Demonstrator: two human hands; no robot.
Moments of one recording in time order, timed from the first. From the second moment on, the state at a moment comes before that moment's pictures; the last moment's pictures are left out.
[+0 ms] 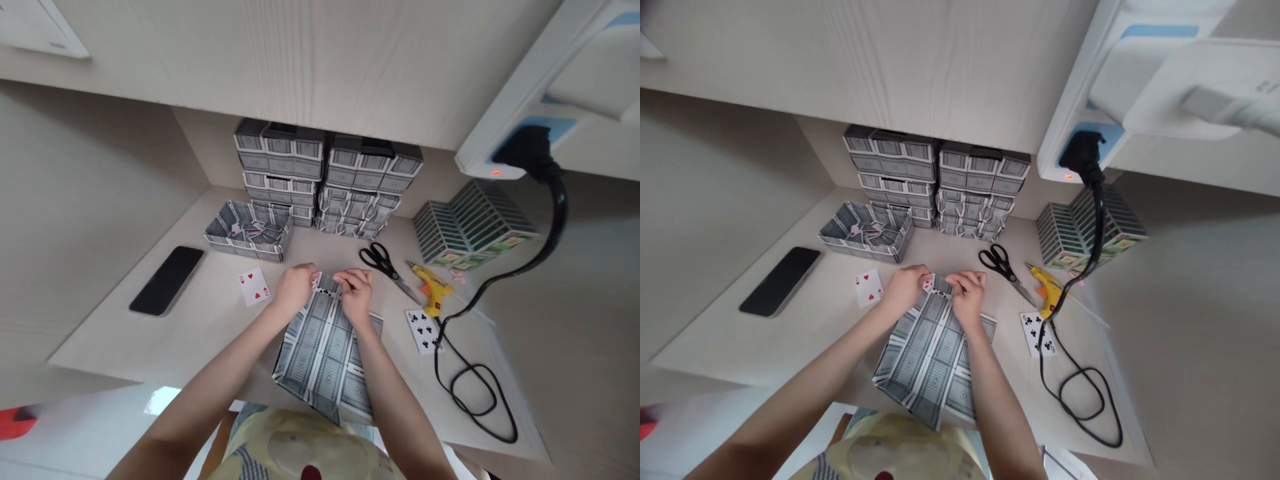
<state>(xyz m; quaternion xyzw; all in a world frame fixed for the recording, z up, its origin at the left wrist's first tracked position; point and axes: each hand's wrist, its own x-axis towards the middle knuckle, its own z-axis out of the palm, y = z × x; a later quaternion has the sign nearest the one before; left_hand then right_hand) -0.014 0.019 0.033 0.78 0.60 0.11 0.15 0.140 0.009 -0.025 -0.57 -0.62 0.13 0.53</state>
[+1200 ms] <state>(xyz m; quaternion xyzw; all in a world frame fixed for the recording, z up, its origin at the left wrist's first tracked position) -0.020 0.012 0.036 0.75 0.59 0.17 0.22 0.138 0.008 -0.021 -0.57 -0.63 0.11 0.52</state>
